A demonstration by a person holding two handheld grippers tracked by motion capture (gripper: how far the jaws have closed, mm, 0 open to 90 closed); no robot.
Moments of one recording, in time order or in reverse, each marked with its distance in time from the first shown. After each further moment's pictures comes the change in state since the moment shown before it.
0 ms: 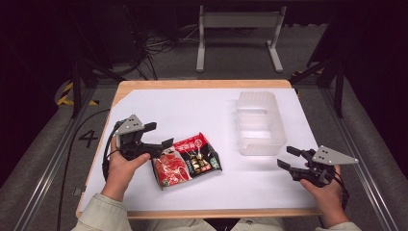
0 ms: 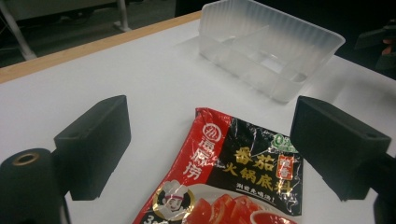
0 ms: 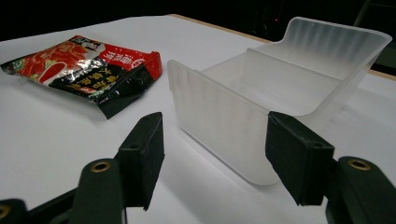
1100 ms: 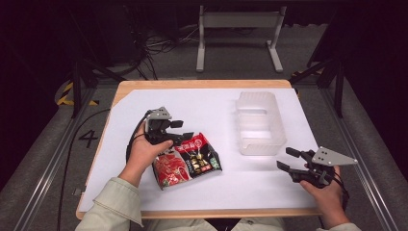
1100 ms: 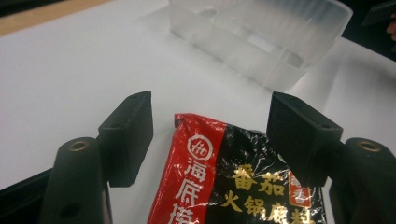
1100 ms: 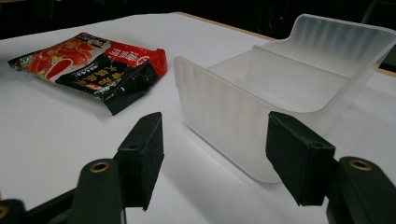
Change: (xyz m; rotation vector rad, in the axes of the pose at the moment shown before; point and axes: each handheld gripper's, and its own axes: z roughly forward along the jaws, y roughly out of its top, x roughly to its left) left arm 0.017 0.007 0.085 0.142 -0.169 -0.002; right arm 0.002 -0.001 0.000 0.005 0.021 -0.005
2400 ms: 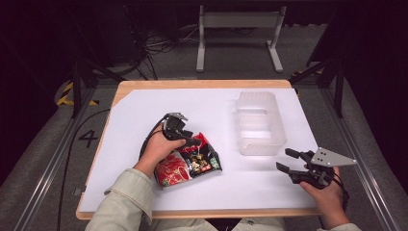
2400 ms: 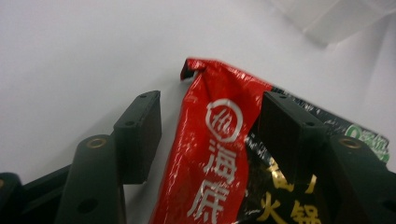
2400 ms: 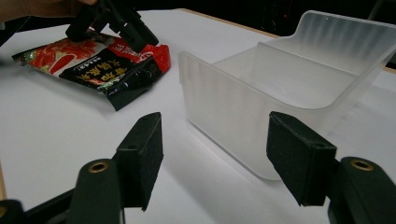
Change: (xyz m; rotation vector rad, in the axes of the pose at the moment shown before) left arm 0.024 -0.012 0.066 0.285 -0.047 -0.123; right arm 0.001 -0.002 0.001 0.012 0.011 -0.009
